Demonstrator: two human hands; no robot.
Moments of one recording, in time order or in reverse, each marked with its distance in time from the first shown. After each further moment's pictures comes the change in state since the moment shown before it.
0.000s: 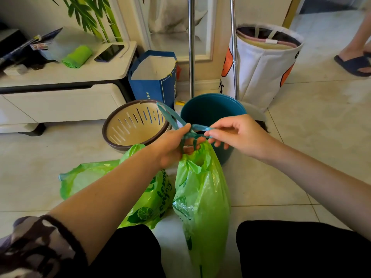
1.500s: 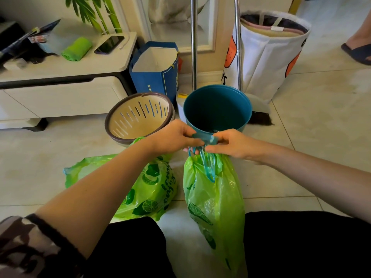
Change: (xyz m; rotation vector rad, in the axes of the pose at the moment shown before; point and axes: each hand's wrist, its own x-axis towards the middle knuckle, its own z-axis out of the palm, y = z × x) left_hand -0.022 0.012 -0.009 1.066 -0.098 0.355; right_hand 0.013 0.056 0.027 0.080 -0.258 0.228
